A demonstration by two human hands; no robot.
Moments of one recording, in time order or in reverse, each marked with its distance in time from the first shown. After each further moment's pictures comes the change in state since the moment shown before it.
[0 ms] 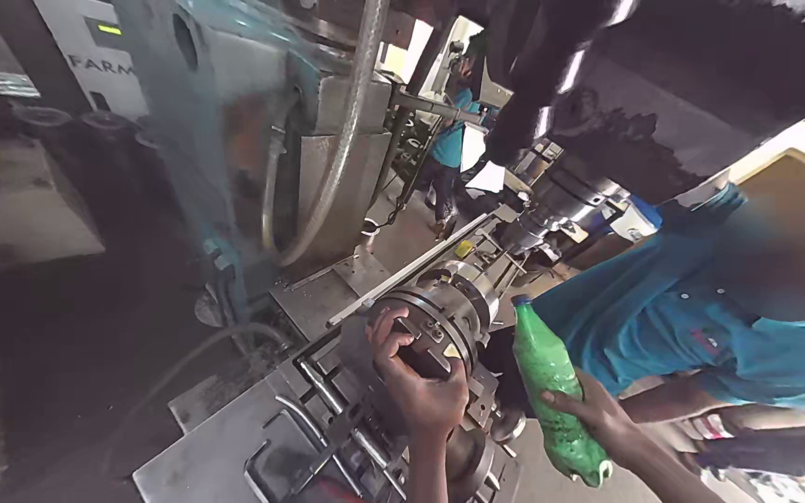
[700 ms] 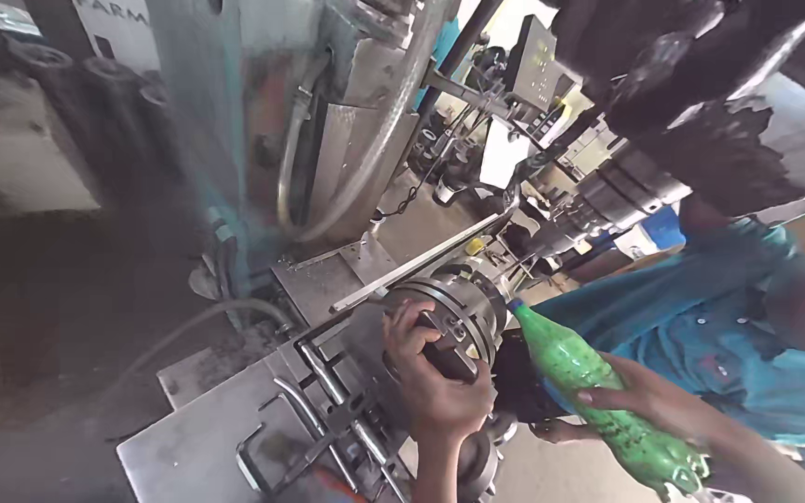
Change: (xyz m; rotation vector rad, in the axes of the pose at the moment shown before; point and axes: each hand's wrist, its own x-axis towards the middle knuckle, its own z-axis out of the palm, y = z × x) left_hand 0.000 -0.001 0.000 0.004 0.032 -0.036; right_hand 0.024 -0.077 -0.042 -0.475 -0.271 0.174
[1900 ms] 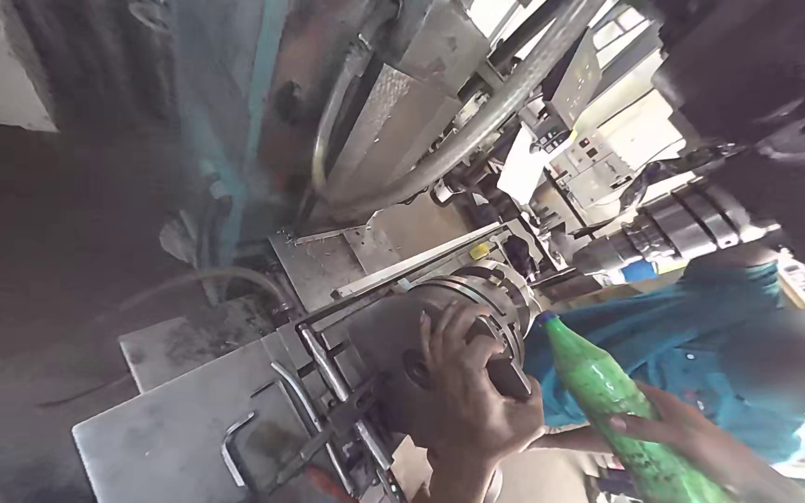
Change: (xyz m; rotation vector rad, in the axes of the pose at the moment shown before) left_hand 0.002 0.000 -0.002 -0.026 0.000 0.019; right_hand -0.015 -0.022 0.004 -0.048 0.112 0.098
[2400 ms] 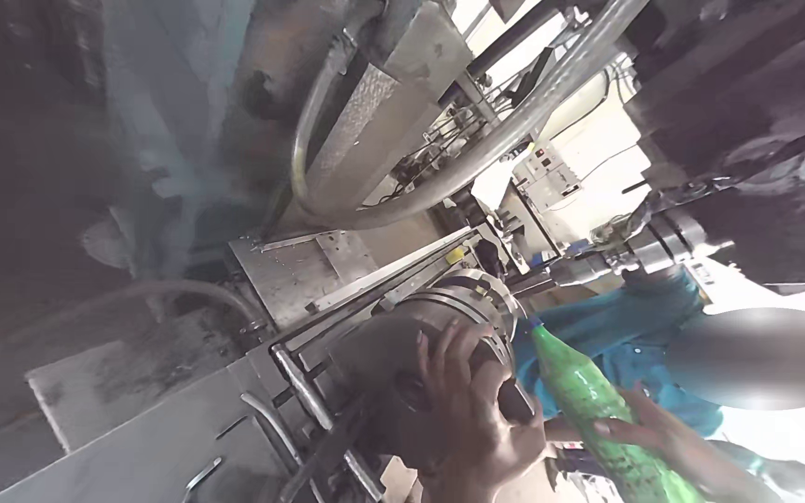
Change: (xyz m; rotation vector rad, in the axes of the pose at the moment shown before) left_hand 0.002 -0.001 -0.002 -0.045 -0.036 -0.012; right_hand -0.015 -0.018 0.011 0.090 0.042 0.018
